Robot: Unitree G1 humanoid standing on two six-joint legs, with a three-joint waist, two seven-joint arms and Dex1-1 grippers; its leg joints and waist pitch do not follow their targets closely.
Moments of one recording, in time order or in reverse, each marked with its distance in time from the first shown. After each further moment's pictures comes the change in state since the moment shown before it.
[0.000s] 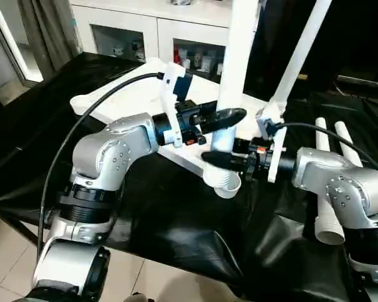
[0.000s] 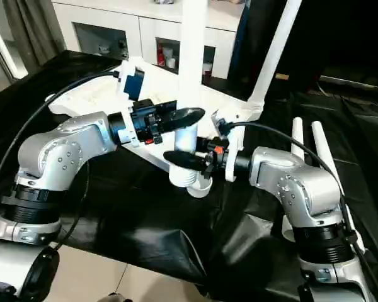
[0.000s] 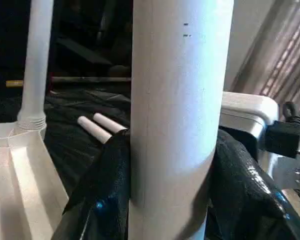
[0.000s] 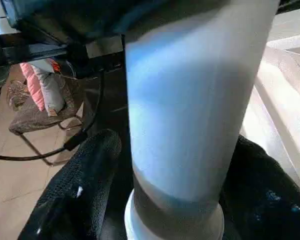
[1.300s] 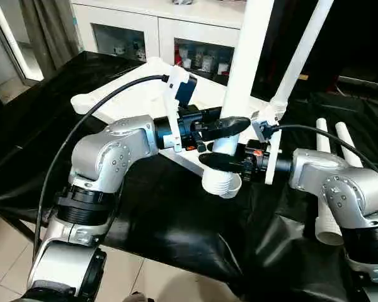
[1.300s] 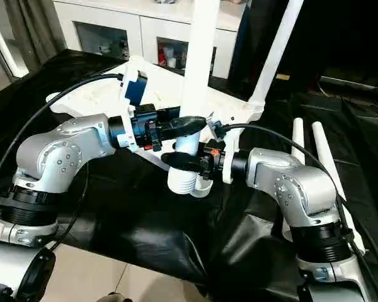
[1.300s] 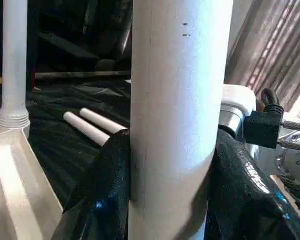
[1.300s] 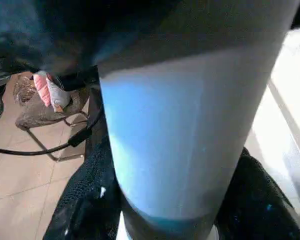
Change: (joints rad) left arm 0.008 0.018 -0.036 -0.019 0.002 -0.001 -0.050; right arm -0.005 0.004 0.022 0.008 -0.002 -0.005 0.008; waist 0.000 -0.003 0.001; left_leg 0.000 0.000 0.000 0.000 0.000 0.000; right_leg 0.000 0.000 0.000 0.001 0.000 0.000
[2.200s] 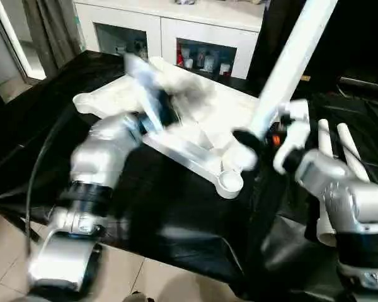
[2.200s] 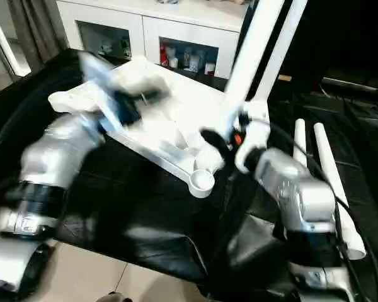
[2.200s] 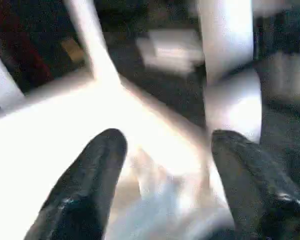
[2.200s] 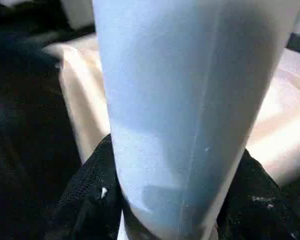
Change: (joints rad) left arm -0.073 0.127 -0.227 0.575 0.489 -0.717 -0.154; right arm 0.106 0.062 -0.142 0.088 -0.187 -0.174 -0.375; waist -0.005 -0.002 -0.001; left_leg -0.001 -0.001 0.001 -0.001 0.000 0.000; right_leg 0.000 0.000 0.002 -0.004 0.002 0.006
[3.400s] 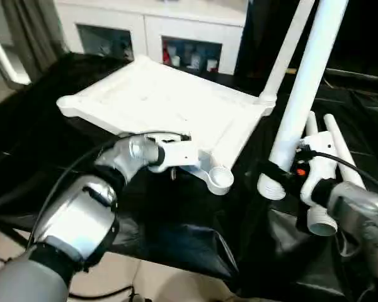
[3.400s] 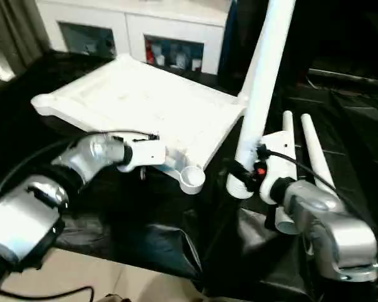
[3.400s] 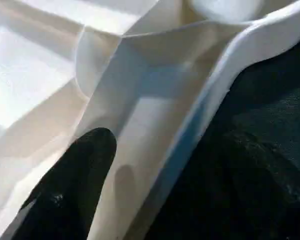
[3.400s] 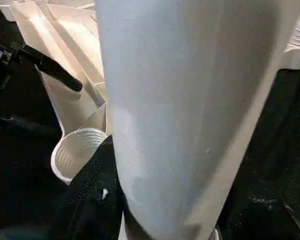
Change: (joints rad) left arm -0.271 -0.107 -0.201 0.700 0.445 -0.445 0.112; right arm 0.198 -0.113 -0.039 -0.290 0.015 0.134 -0.013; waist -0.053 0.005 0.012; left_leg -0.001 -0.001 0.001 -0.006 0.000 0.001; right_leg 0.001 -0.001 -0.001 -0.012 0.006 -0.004
